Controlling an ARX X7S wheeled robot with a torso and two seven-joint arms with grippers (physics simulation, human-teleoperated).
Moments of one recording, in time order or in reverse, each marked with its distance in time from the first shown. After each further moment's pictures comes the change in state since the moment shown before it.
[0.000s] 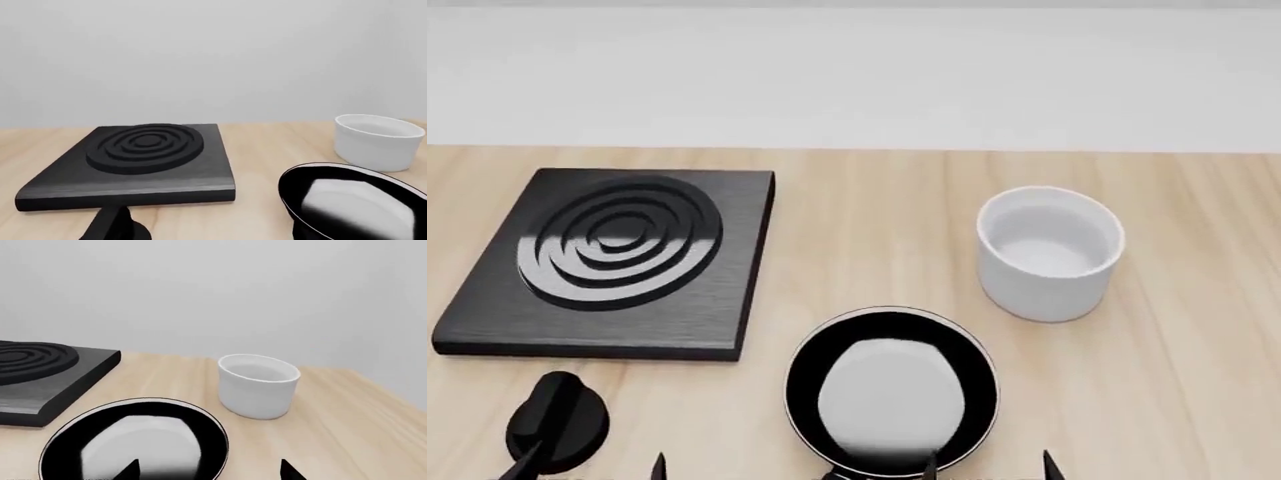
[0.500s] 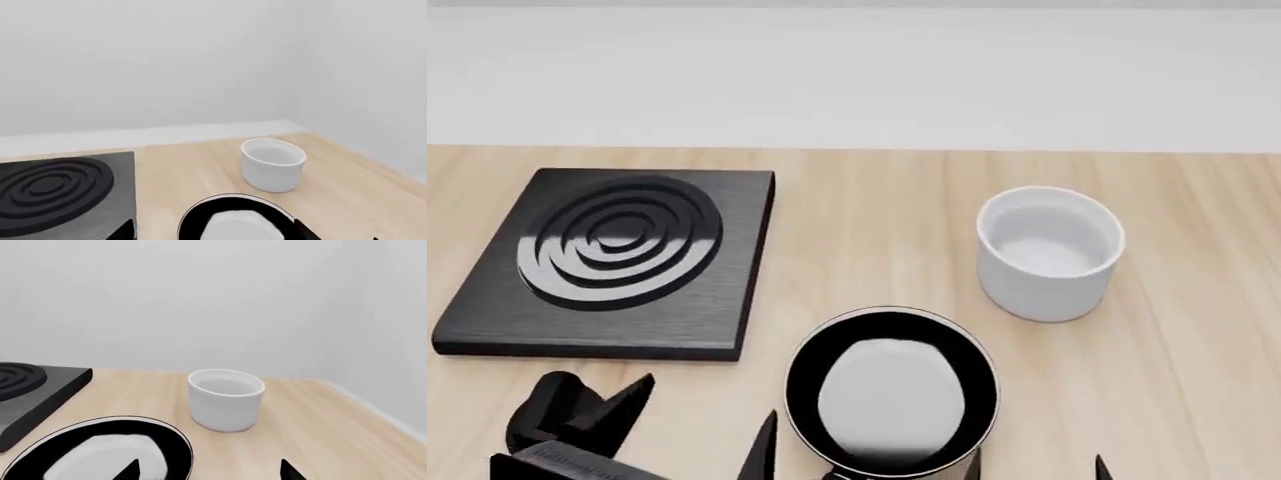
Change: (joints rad) left arm -0.123 0.011 0.142 0.489 -0.119 -0.571 -0.021; right arm -0.059 0.039 0.041 -0.092 0.011 -0.020 0.059
